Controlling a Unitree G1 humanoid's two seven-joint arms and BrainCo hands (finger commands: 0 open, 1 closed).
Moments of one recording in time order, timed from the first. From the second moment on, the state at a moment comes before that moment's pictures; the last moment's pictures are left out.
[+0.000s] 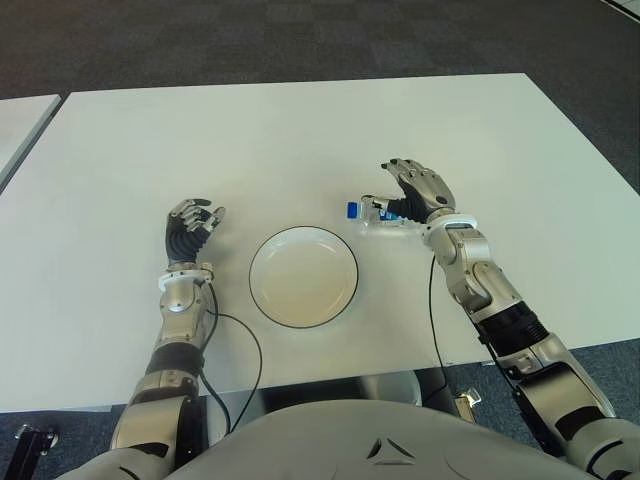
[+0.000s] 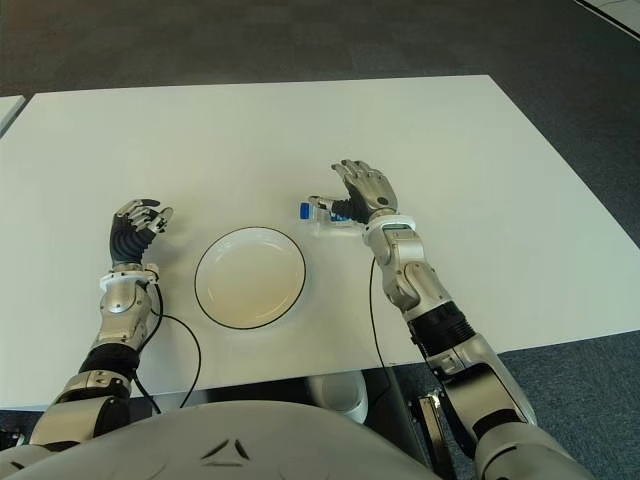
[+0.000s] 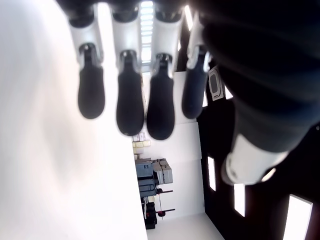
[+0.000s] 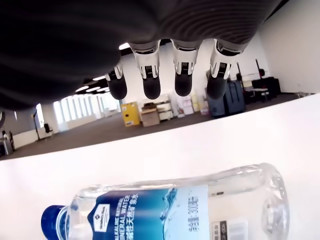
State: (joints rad) left arm -0.14 0.18 0.22 0.75 -0.04 -0.60 0.11; right arm -0.31 -0.46 0.43 0.06 -0.88 0.25 0.08
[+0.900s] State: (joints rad) left arm -0.13 0.17 0.22 0.72 -0.04 -0.60 0.11; right arm -0.34 -0.42 0.50 0.33 -0.98 0.26 0.10
